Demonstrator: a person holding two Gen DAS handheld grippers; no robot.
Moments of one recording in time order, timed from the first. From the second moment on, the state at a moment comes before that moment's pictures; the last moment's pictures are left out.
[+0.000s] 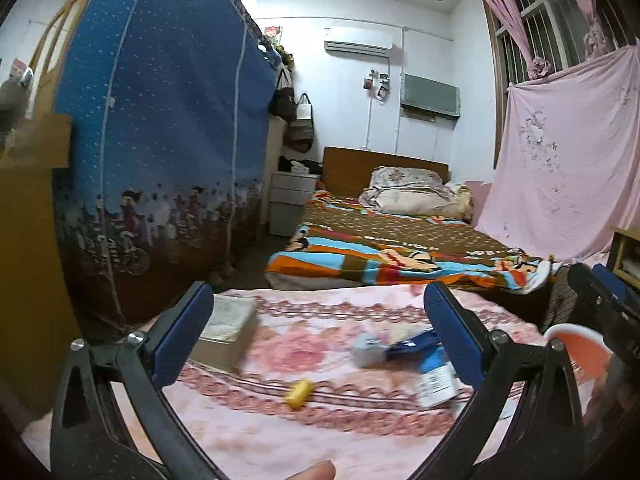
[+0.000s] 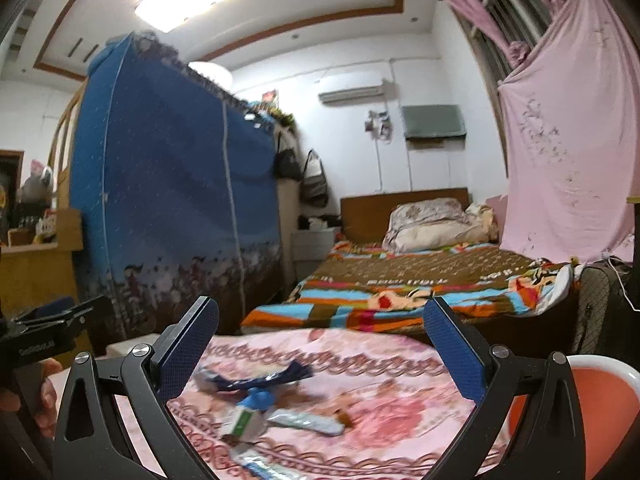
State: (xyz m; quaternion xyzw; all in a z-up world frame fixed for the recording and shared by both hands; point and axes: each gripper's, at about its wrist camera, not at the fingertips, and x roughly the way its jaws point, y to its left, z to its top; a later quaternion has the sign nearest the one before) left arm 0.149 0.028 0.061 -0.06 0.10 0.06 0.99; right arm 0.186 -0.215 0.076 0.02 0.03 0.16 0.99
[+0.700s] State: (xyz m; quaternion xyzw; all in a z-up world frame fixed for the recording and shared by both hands) left arm 0.150 0.059 0.039 -0.05 0.12 0.04 0.99; right arm 0.230 -0.148 0.038 -0.06 0.20 0.21 0.95
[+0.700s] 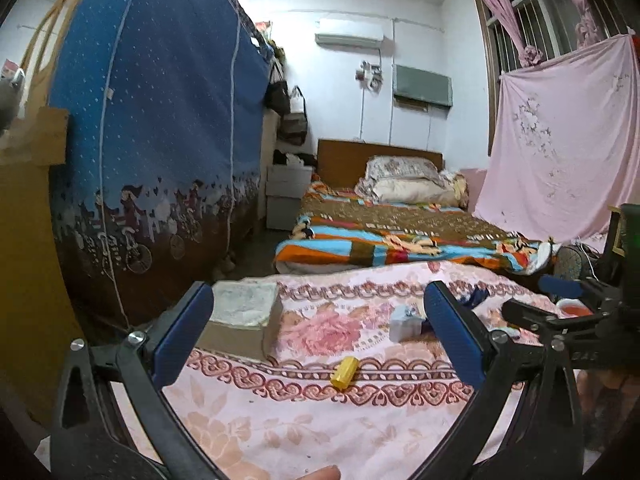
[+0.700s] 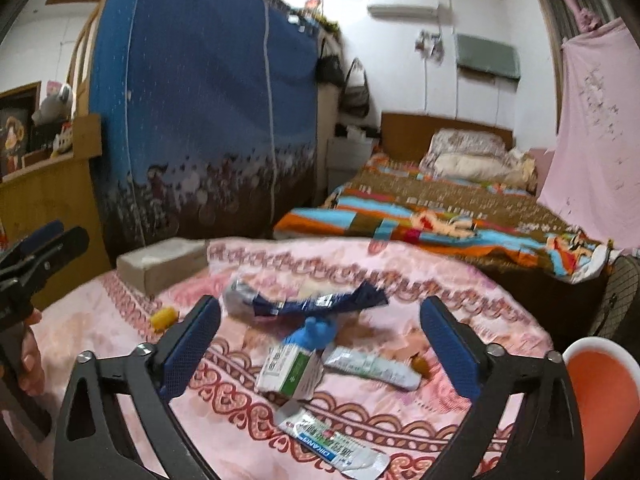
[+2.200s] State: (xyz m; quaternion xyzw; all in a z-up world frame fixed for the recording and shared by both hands) left arm 0.218 0.041 0.002 -0.04 0.33 -0.06 0.94; right arm 0.258 -0.131 0.001 -0.05 0.36 0.31 0.88
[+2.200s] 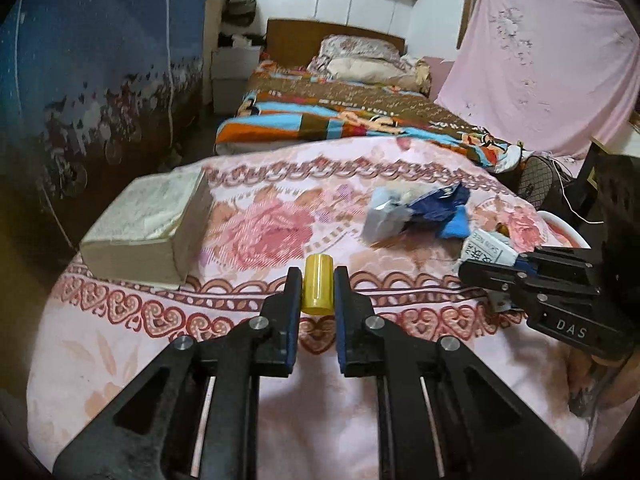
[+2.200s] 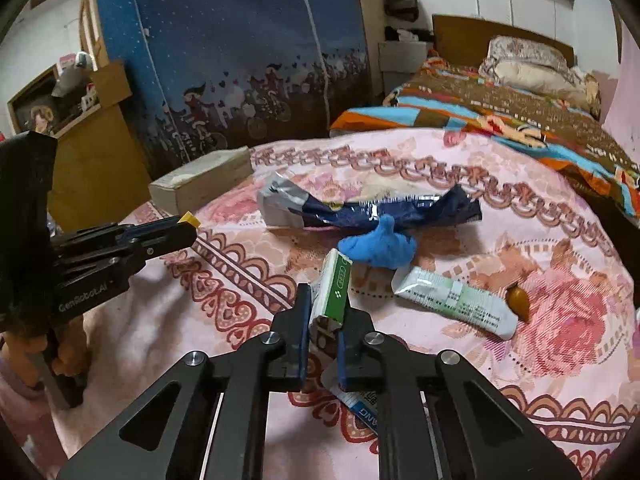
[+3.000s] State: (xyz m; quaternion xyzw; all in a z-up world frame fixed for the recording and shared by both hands) left arm 0.162 -0.027 0.061 -0.02 0.15 -0.08 0.99; right arm 0.198 -0.203 0.058 0.05 0.12 0.28 0.95
